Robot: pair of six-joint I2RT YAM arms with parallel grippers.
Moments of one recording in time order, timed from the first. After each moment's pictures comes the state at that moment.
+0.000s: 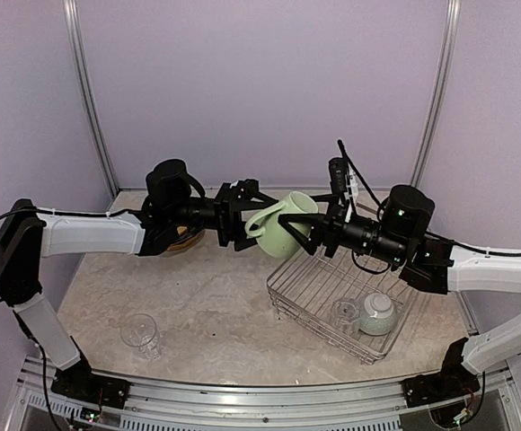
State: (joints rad) left arm -0.73 1.67 1.09 0.67 1.02 -1.62; right arm 0.92 1.22 0.80 0.51 -0.20 0.24
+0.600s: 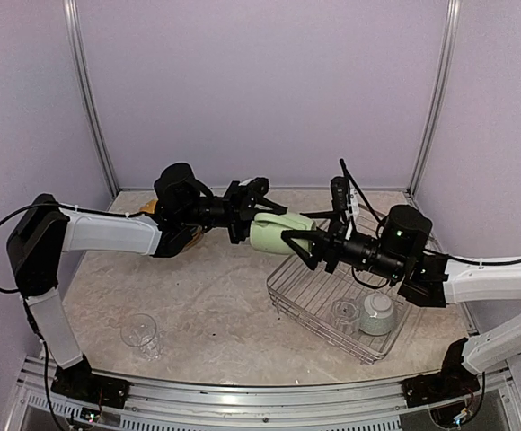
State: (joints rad) left arm -0.74 1.81 1.15 0.90 1.03 -1.77; right arm 0.93 1.23 0.67 0.63 -0.13 0.26
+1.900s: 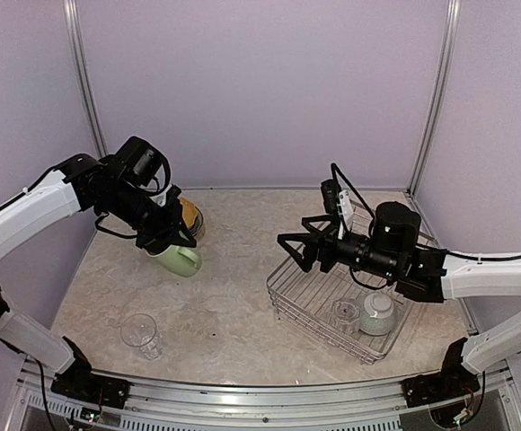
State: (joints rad) left arm -0.65 1.41 1.41 -0.97 0.34 -0.78; right arm 0.94 1.25 0.72 0.46 -0.05 0.26
